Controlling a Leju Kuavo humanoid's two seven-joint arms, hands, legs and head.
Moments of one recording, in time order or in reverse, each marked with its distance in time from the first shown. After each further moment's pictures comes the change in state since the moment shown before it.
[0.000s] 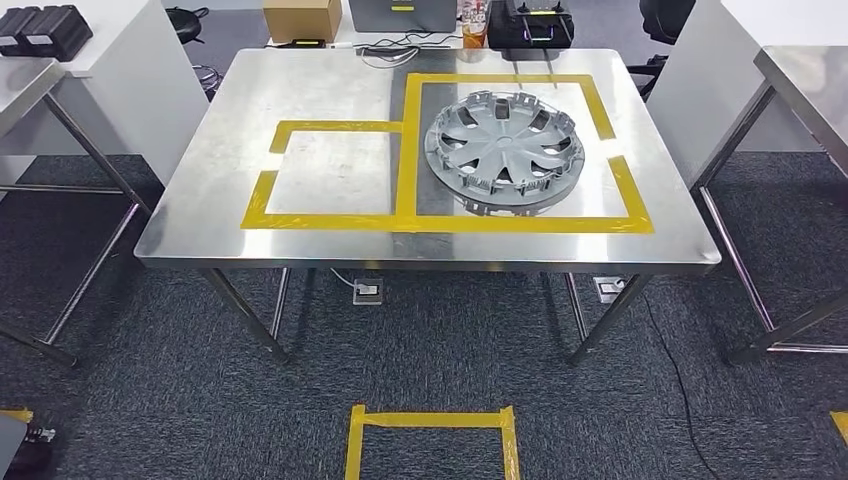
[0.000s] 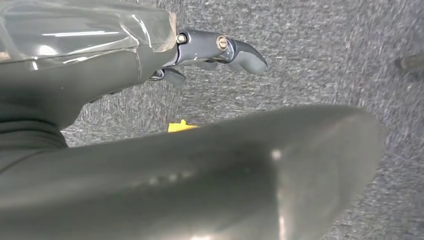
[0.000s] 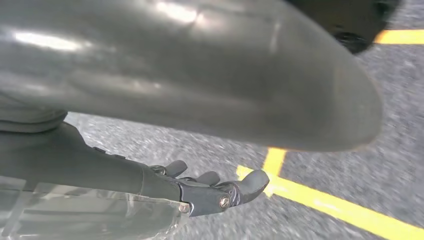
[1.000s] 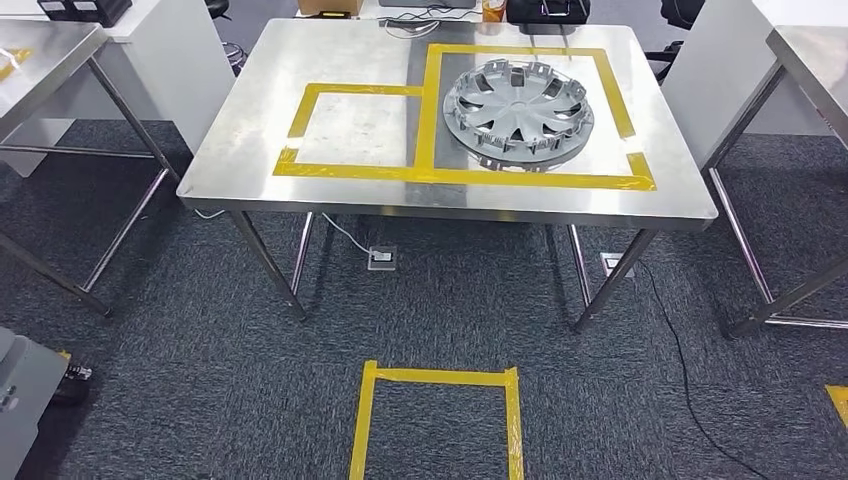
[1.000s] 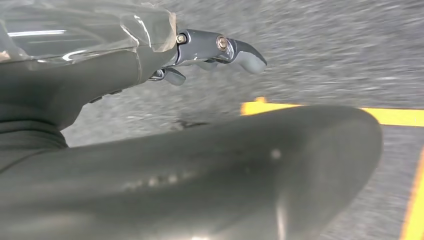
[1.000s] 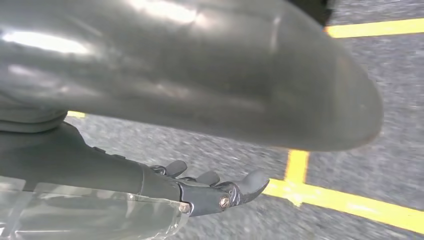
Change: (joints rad) left arm 0.067 0.134 -0.593 0.282 0.420 0.308 0.133; right arm 0.037 0.031 0.424 -0.076 -0.585 -0.166 0.066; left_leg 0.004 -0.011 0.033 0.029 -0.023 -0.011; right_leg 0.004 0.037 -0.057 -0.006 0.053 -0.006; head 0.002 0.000
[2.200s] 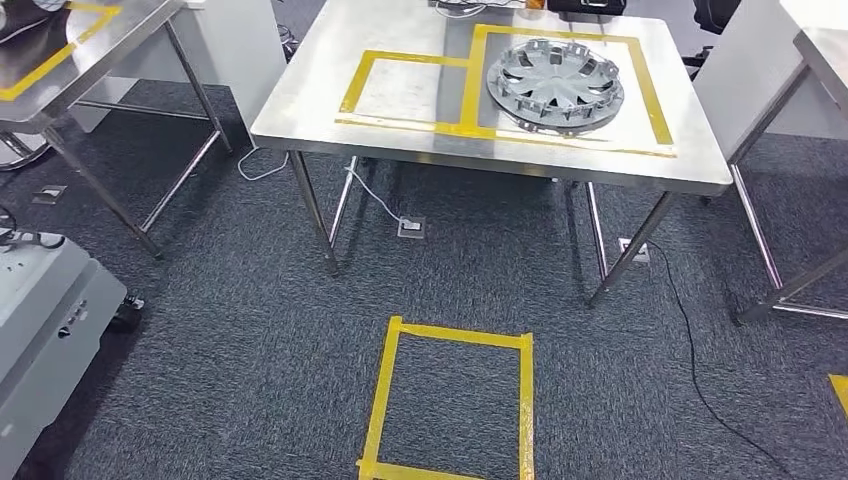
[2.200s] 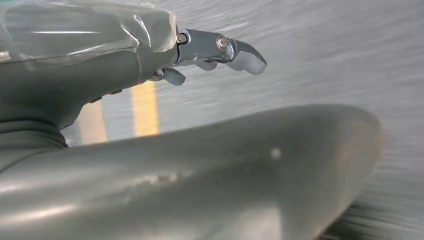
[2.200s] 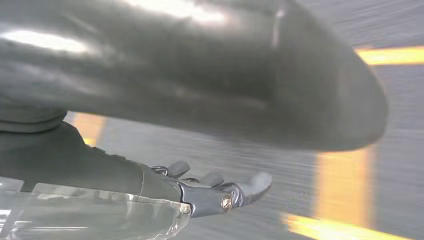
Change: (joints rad) left arm 0.018 0.107 -0.422 0.171 0.290 0.217 0.092; right arm 0.044 0.028 0.296 -0.021 -0.412 -0.117 0.053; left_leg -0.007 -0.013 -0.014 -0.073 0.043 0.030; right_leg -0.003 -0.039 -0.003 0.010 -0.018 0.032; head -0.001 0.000
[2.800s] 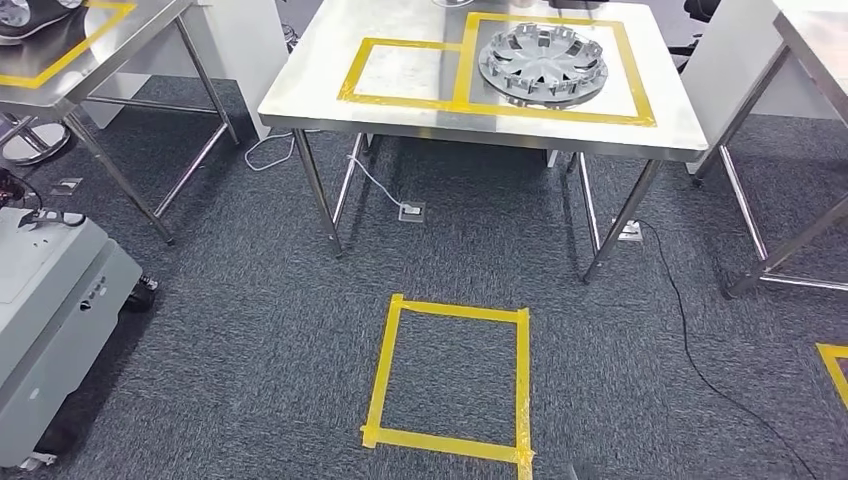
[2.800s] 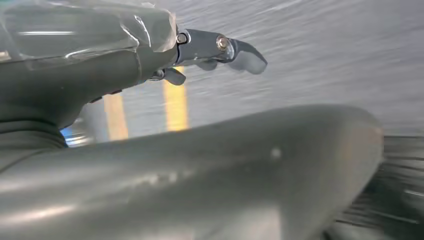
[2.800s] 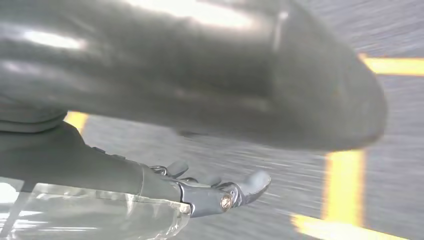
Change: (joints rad) left arm 0.091 0.001 -0.015 0.112 0.008 0.001 0.007; right arm -0.086 -0.001 0.013 -0.103 -0.002 -0.001 0.000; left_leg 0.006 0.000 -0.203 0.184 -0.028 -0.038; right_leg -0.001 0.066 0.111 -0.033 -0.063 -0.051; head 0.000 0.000
